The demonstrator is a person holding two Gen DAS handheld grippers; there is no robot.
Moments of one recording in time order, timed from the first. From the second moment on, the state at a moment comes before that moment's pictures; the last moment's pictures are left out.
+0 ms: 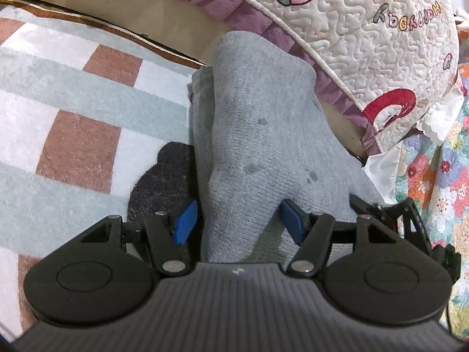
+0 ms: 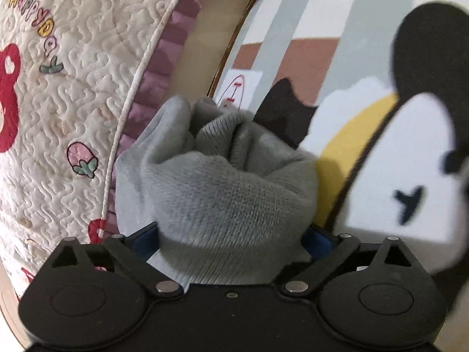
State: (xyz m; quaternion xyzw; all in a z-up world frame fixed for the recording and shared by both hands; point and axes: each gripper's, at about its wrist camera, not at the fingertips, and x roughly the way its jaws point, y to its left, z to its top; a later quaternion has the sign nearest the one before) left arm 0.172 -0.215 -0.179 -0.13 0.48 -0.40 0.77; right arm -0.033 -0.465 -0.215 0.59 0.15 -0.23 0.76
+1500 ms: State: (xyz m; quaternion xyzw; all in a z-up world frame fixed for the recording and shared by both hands) left arm 0.282 -0.286 -0.240 -0.25 0.44 -0.43 0.75; right arm -0.002 -0.558 -0.164 0.40 0.27 -0.16 0.86
